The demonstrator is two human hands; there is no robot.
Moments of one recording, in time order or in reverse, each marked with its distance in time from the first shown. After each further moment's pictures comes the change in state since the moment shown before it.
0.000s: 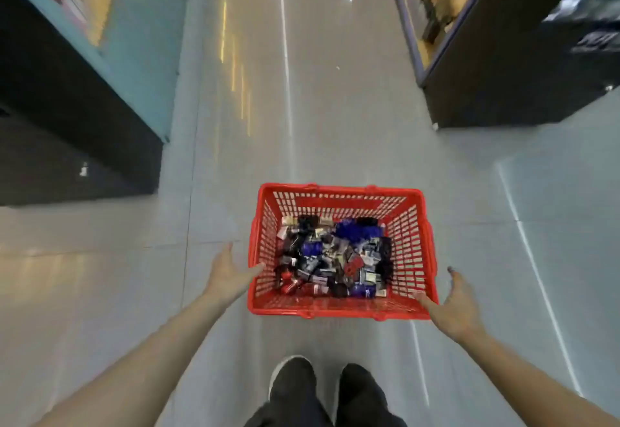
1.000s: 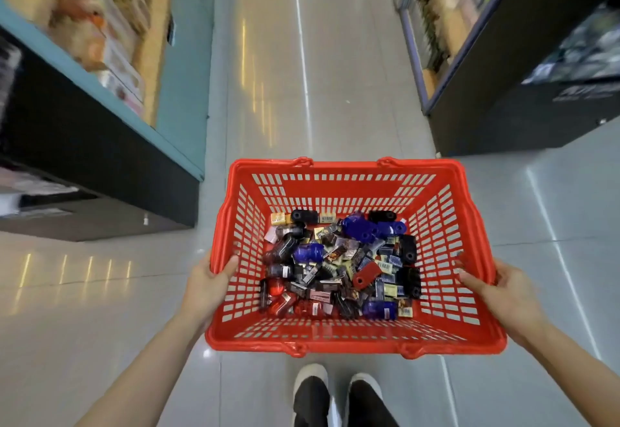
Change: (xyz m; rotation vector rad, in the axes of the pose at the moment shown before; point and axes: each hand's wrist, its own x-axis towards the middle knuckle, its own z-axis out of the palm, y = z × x) left_hand -0.090 0.143 -0.141 -0.330 0.074 -0.033; right_hand -0.006 -0.130 -0.199 0.396 -0.148 0.044
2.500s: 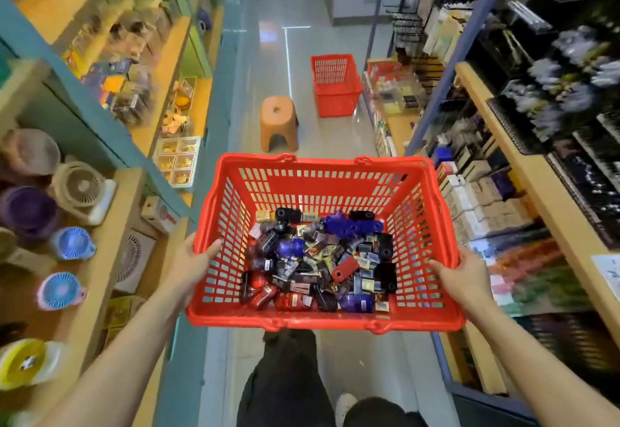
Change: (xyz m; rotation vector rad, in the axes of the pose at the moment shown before) left_hand 0.521 0.898 -0.080 -0.182 0.036 0.259; right_hand 0.498 -0.899 0.019 -0.061 0.275 -0.361
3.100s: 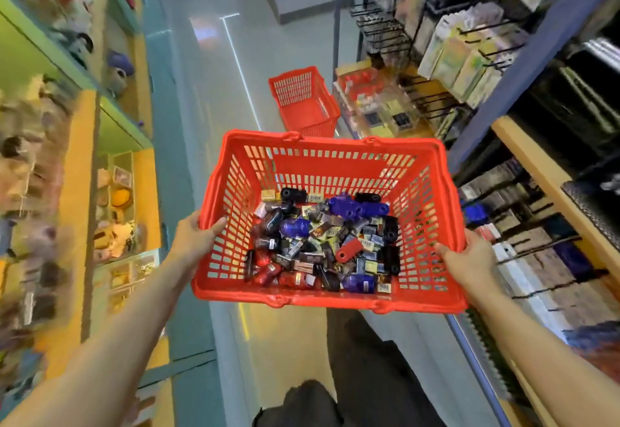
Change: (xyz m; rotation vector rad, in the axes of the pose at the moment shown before) left_hand 0.469 0.271 0.161 0.201 -0.181 0.077; right_hand 0.380 -0.175 0.136 0.041 0.222 0.195
